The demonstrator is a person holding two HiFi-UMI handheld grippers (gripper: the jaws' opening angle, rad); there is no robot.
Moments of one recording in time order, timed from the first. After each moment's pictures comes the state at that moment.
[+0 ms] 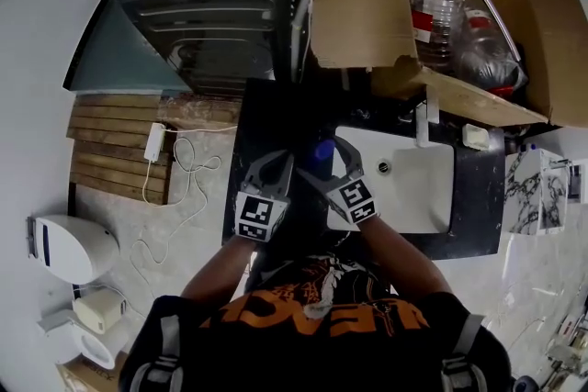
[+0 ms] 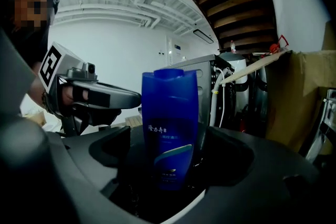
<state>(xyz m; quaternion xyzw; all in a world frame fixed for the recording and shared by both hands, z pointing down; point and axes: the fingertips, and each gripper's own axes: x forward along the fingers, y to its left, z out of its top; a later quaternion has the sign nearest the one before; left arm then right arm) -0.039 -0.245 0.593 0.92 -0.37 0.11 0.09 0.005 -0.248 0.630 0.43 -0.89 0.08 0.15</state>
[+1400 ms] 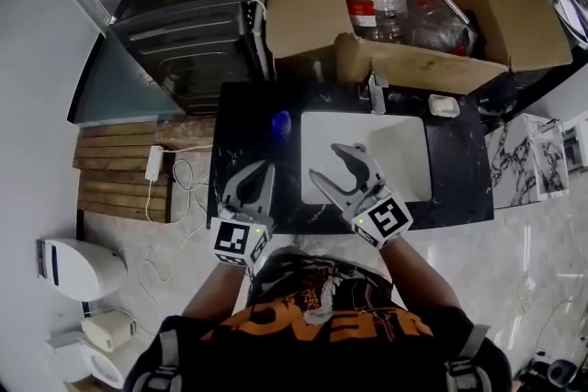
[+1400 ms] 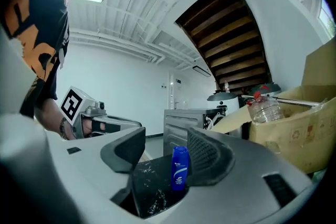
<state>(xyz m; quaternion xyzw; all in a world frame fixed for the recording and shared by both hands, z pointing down) -0.014 -0.112 0.468 0.93 -0.37 0.02 0.04 0.075 -0.089 0.451 0.45 -0.90 -0.02 0.01</state>
